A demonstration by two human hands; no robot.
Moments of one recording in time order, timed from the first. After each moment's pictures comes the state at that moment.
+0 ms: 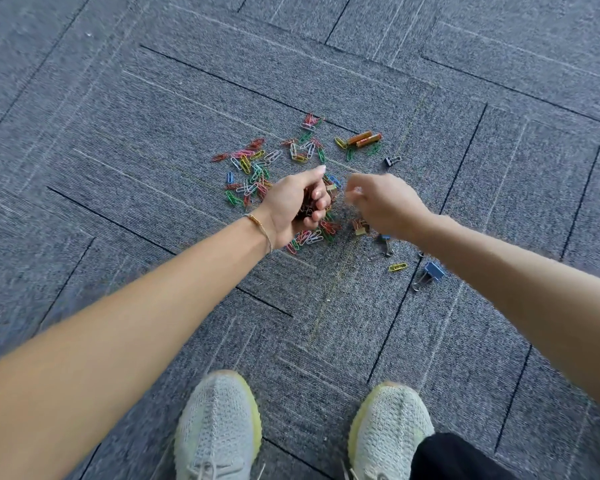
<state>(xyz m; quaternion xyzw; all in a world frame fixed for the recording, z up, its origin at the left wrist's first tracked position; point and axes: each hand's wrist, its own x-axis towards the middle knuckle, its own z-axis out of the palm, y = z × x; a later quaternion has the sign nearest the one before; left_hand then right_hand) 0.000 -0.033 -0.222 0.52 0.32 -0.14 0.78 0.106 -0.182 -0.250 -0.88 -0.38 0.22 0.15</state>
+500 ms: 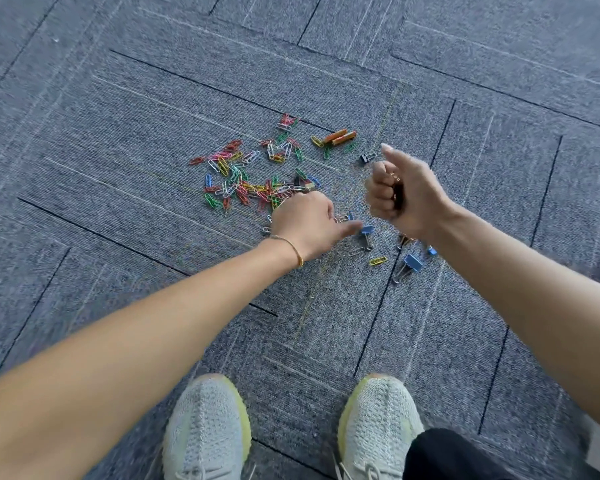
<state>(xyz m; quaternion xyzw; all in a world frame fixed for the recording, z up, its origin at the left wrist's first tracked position) 0.008 -0.087 -0.240 0.95 0.21 -0.14 0.21 0.120 -0.227 -0.233 -0.54 0.03 0.50 0.68</state>
